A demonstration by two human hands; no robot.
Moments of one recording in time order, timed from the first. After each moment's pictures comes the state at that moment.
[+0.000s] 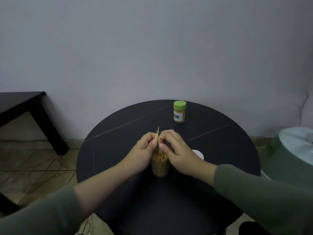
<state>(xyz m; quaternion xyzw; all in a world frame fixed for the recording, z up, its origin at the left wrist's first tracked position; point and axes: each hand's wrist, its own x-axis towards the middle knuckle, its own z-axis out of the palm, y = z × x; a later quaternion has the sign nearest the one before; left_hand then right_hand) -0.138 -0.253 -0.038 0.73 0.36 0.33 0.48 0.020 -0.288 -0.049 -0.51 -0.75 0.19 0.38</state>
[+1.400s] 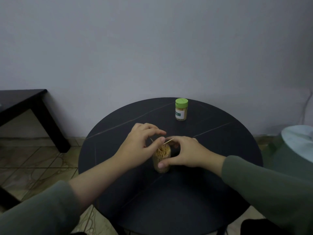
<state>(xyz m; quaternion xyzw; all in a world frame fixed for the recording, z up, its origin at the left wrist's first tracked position) -0.152 -0.240 -0.024 0.88 0.35 0.29 0.16 0.037 -0.290 -0.029 -0.64 -0.70 0.26 0.17</state>
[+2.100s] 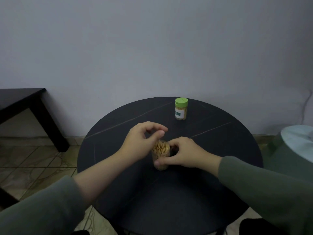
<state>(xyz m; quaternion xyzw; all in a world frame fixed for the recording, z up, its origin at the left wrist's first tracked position) -0.140 -0.239 -0.020 0.79 0.38 0.37 0.30 0.032 -0.286 -0.037 -0.61 -0.70 0.29 0.21</state>
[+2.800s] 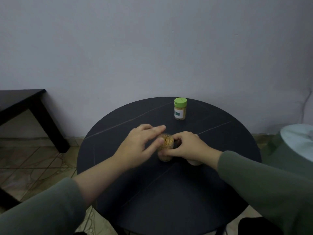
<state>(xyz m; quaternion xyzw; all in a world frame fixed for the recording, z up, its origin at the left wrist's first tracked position) -0.153 -0.232 -0.034 0.91 0.30 0.28 0.09 0.046 -0.273 -0.035 -0.65 -0.68 0.24 0.22</state>
